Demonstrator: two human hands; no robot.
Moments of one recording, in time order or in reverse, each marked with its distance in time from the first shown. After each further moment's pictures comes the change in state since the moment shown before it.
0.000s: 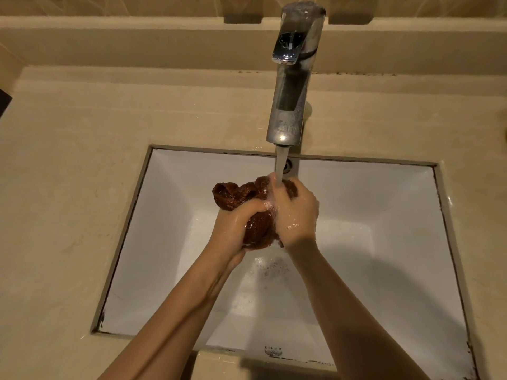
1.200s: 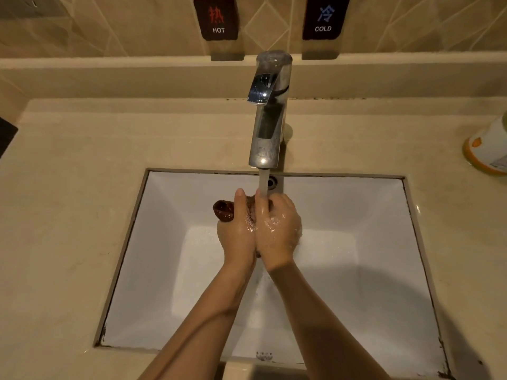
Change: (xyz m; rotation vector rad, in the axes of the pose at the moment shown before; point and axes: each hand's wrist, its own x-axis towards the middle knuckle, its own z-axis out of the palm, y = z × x) left_hand 0.011 -0.010 0.039 0.037 0.497 0.121; right_hand -0.003 0.003 0.010 -0.271 0.185 -0.135
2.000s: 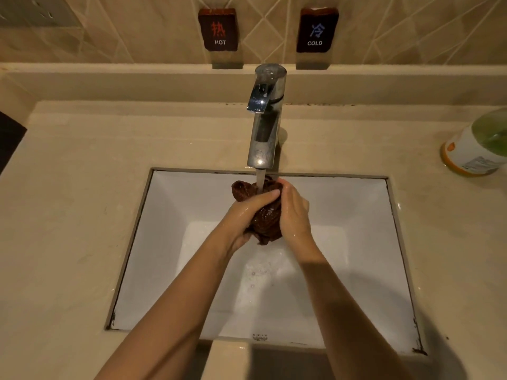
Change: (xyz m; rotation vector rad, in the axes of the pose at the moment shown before) left_hand 0.018 0.025 -0.004 0.022 -0.665 -0.264; right_hand 0.018 0.008 -0.035 0.107 -0.225 0.120
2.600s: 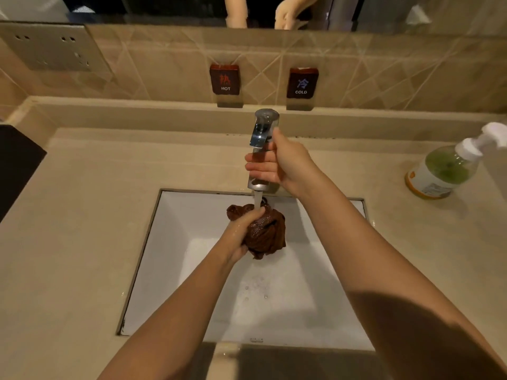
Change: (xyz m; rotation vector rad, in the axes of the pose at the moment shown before) left_hand -0.004 -0.003 -0.002 -0.131 0.050 -0.047; right_hand 0.016 -0.170 -0.039 0.418 -0.279 0.239
